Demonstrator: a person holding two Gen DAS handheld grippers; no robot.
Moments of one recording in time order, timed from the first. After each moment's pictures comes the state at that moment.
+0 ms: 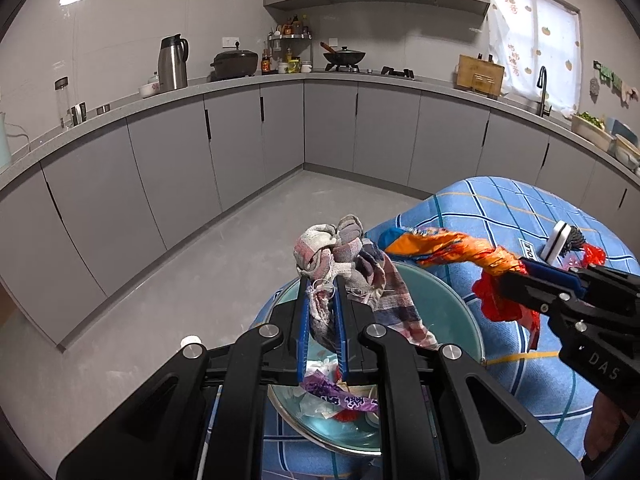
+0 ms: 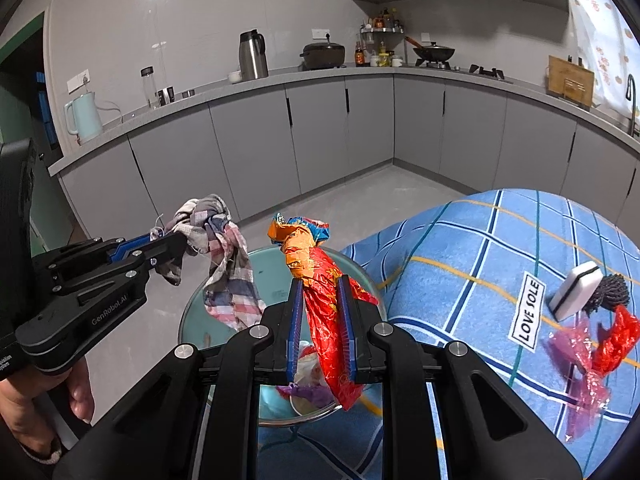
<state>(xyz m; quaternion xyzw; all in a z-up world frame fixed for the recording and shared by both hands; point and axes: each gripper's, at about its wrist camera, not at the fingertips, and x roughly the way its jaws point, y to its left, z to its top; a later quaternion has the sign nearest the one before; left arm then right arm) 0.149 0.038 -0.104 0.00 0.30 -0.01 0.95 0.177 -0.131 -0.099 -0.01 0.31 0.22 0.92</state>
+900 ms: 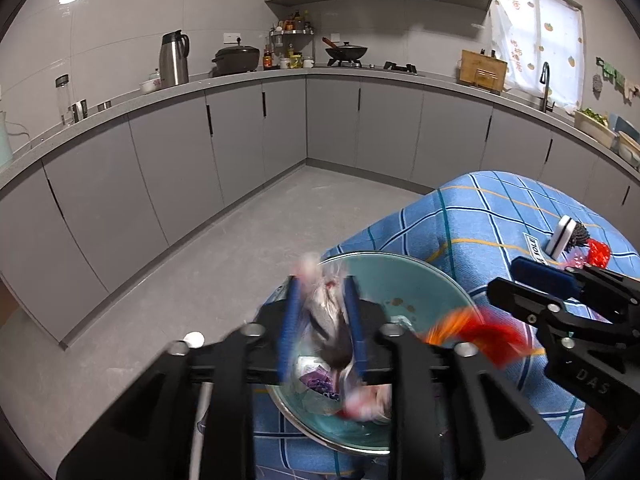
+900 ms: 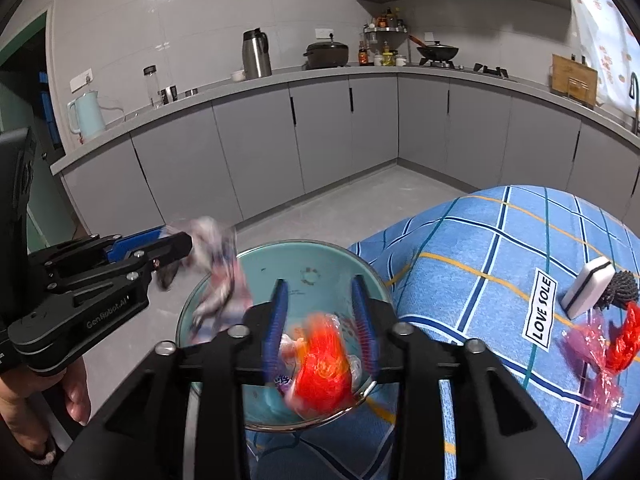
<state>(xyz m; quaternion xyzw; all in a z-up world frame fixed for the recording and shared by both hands) 0.151 0.046 -0.110 0.01 0.31 0.00 0.95 0.181 -0.135 -0.113 -0.01 0.31 0.23 0.92</state>
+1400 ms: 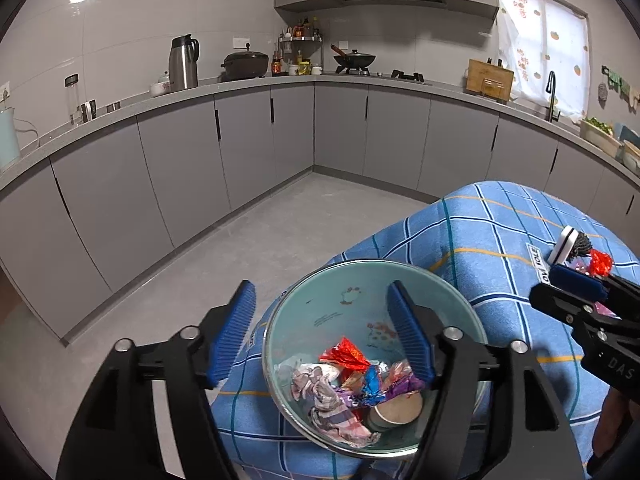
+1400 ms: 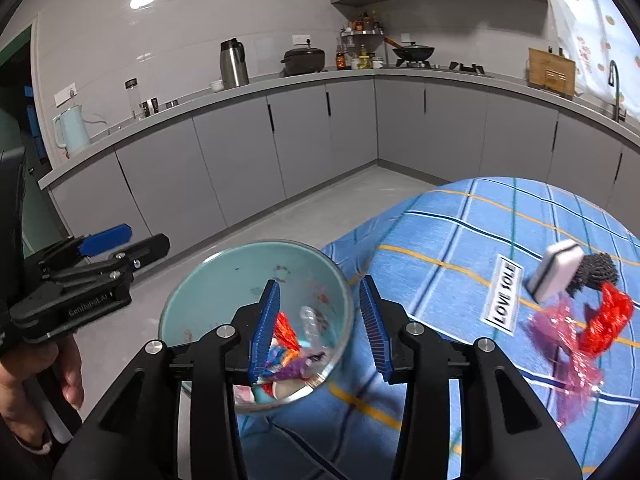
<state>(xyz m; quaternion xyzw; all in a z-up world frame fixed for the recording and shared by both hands) 0.147 0.047 -0.107 0.00 0.30 0.01 0.96 0.163 -0.173 -0.111 0.00 0.30 0.19 0.93</state>
